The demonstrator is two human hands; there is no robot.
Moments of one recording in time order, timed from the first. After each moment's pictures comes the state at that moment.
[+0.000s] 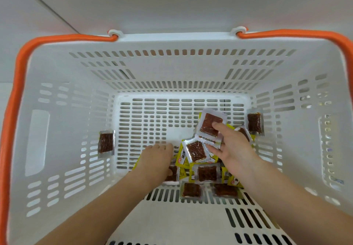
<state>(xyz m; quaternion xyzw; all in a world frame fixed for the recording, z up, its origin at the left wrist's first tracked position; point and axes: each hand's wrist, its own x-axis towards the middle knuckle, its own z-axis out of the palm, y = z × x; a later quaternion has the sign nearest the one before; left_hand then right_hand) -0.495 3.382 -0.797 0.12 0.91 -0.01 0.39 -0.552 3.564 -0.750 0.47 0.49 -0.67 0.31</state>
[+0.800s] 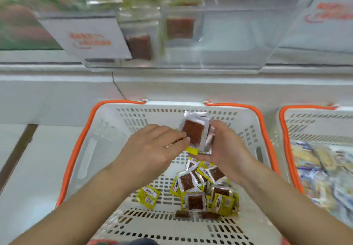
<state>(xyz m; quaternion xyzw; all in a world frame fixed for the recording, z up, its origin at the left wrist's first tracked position) -0.527 3.390 -0.569 0.36 0.91 0.07 -0.21 -0.561 3.577 -0.588 0.20 0.52 -0.77 0.31</state>
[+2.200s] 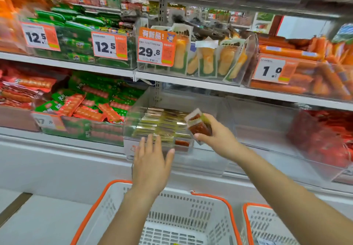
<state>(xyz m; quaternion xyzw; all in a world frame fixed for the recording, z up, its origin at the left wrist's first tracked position) -0.546 3.403 -0.401 -0.11 0.96 0.24 -0.14 -0.618 3.577 -0.327 -0.22 0.91 -0.36 0.01</state>
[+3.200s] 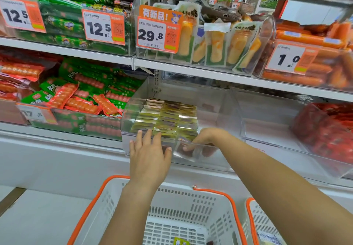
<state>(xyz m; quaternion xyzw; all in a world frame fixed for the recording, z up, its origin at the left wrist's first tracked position) -0.565 3.389 -0.403 -0.11 0.96 0.21 -0.12 -0.698 3.529 -0.371 0.01 0.93 -0.18 0.32</state>
